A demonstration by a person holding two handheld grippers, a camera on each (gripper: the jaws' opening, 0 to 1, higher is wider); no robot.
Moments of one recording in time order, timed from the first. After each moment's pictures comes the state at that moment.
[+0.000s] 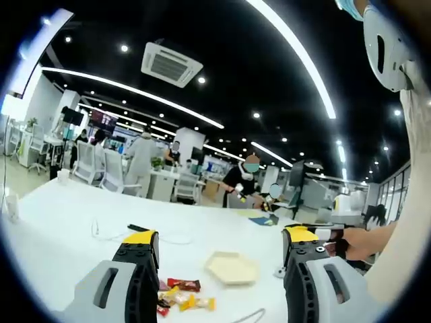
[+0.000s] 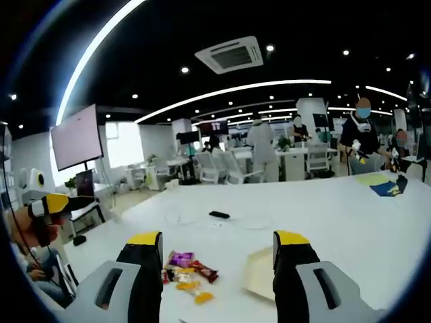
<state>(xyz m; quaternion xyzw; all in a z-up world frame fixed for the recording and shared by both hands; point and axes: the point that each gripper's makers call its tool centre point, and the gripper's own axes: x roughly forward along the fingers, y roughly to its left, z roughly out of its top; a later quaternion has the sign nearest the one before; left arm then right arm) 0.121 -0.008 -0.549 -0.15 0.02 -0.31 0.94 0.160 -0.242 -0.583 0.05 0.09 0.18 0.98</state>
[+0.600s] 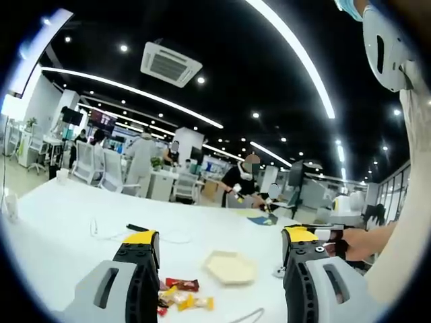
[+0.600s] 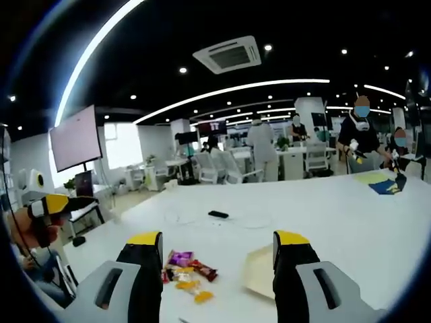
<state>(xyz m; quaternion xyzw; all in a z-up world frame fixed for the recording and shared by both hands) 0.122 -0.009 -0.553 -0.15 0.02 -0.31 0.94 0.157 -0.246 -0.585 0.05 0.09 0.17 0.98</state>
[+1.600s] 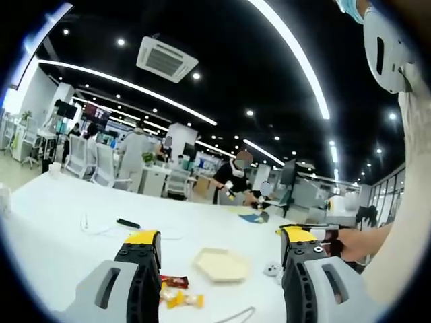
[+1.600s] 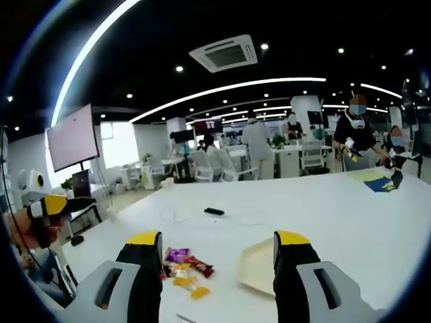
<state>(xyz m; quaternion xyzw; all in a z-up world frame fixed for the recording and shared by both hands) 0.115 -0.027 -0.555 -0.16 0.03 -0.34 0.93 0.149 -0.257 -0.590 0.05 0.09 0.16 0.98</state>
